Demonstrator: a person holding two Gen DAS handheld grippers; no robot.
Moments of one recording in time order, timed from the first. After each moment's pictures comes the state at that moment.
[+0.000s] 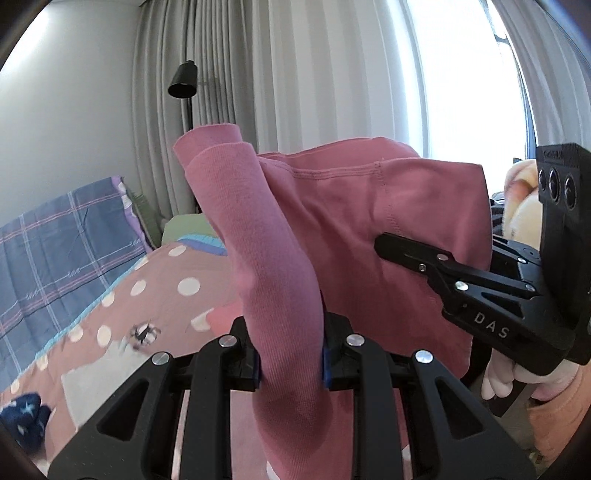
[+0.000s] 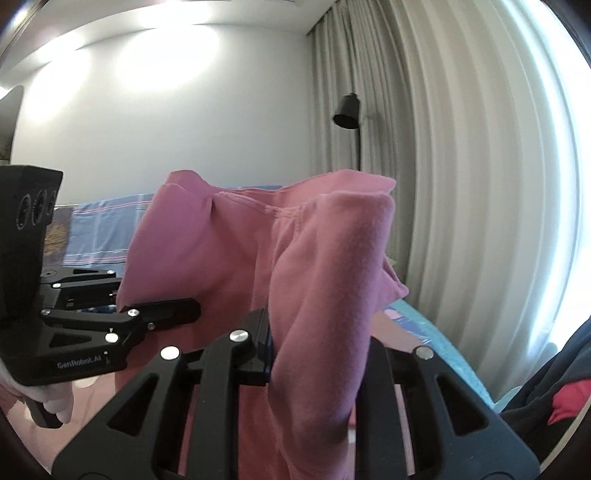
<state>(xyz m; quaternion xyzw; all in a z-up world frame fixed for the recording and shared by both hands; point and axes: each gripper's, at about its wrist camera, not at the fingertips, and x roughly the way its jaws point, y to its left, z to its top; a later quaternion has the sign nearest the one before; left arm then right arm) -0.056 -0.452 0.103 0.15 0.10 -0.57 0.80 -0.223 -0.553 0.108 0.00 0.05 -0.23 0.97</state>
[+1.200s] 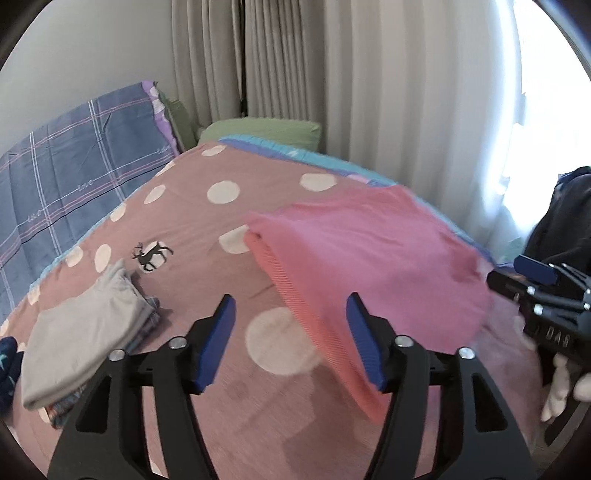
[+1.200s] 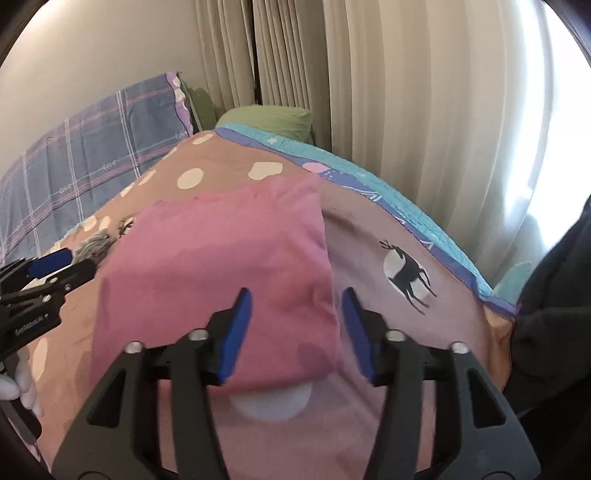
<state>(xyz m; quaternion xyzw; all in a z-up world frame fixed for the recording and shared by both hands) 0.067 -0.531 -0.024 0.18 0.23 -0.48 0.83 -0.116 -0.690 -0.018 0.15 0.24 -0.37 0.88</state>
